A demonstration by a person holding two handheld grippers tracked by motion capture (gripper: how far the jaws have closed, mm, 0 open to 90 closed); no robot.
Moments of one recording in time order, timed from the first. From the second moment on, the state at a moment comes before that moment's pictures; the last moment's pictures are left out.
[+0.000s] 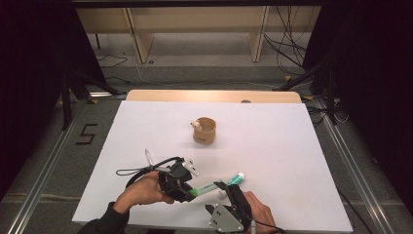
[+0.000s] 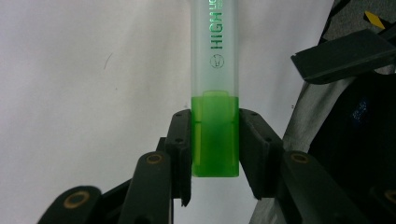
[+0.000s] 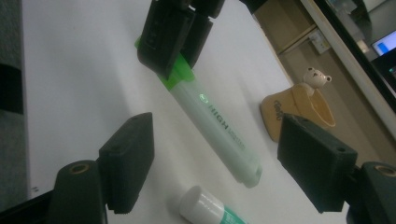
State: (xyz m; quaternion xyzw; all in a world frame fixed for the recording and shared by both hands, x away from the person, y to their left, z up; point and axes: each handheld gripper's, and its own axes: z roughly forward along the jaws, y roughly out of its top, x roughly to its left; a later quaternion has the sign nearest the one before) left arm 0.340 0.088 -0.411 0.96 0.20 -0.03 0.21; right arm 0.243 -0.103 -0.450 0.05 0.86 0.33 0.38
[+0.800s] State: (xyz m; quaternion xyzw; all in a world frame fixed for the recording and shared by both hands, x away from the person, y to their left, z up) left arm 0.336 0.084 -0.411 0.96 0.20 -0.04 0.21; right arm 0.236 -0.064 -0.481 -0.09 0.83 0.18 0.51
